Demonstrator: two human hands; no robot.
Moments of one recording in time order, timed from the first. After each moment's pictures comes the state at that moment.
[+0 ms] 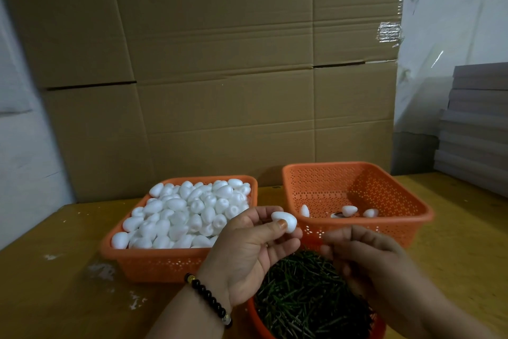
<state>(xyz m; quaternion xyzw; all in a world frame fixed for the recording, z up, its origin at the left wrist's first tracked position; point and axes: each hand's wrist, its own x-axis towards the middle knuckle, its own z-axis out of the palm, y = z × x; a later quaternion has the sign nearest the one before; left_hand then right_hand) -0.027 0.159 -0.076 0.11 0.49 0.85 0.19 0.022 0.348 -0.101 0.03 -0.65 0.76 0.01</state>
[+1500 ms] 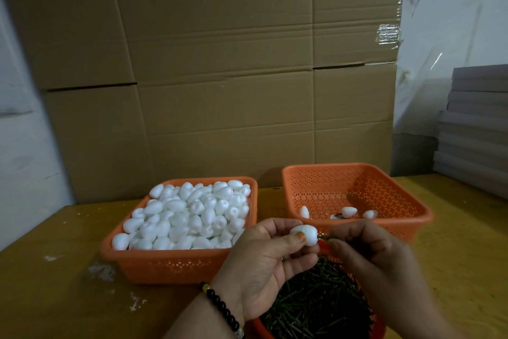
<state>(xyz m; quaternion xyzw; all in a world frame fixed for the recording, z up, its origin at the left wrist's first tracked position) -0.017 0.173 -0.082 0.10 0.49 0.83 0.23 0.018 0.347 -0.115 0.12 -0.79 0.49 0.35</state>
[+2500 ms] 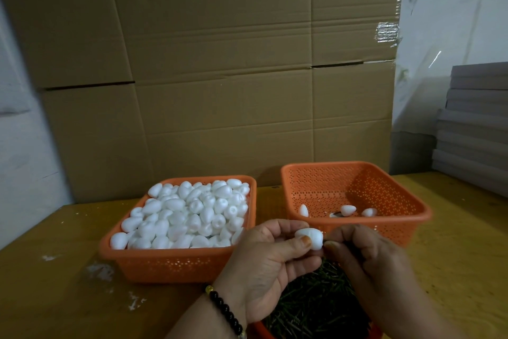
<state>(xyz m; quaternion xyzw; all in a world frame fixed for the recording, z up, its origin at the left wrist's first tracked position) -0.014 0.177 -0.085 0.11 0.51 0.83 0.22 0.019 0.345 -0.116 0.20 -0.81 0.36 0.42</state>
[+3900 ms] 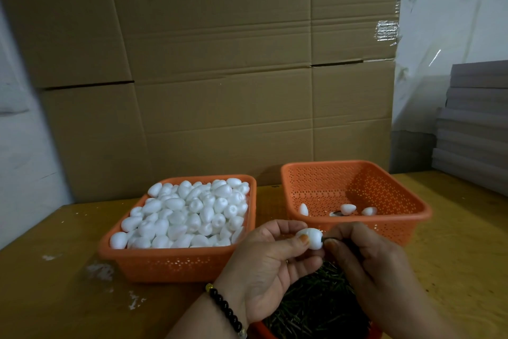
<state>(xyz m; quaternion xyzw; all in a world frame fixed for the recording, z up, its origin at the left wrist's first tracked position) -0.014 0.178 -0.086 0.10 0.48 0.83 0.25 0.022 0.345 -0.115 0.19 -0.81 0.40 0.38</state>
